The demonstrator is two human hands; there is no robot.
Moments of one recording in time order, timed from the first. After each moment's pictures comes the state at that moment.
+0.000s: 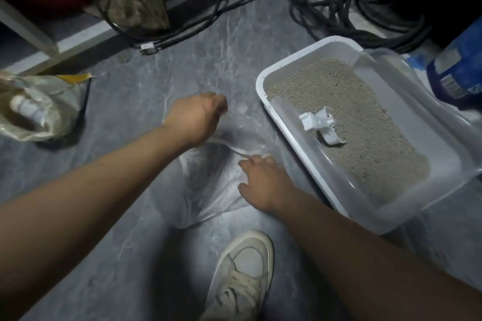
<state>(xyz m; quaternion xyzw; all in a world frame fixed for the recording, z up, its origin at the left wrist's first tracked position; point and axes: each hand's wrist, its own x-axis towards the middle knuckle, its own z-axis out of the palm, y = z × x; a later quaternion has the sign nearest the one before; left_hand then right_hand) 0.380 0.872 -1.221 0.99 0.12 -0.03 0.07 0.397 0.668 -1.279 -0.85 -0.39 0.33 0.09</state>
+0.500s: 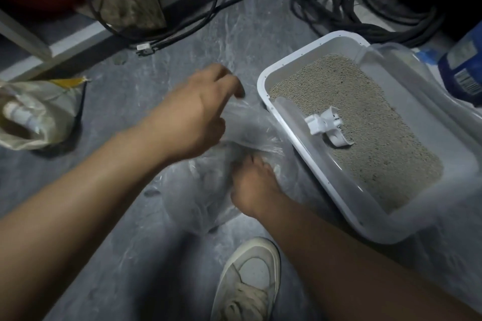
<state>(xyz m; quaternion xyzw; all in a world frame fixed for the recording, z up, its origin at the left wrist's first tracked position) 0.378 0.844 -1.143 0.99 0.05 -0.04 0.12 0.383 0.701 -1.292 -0.87 -0.43 0.24 0.05</state>
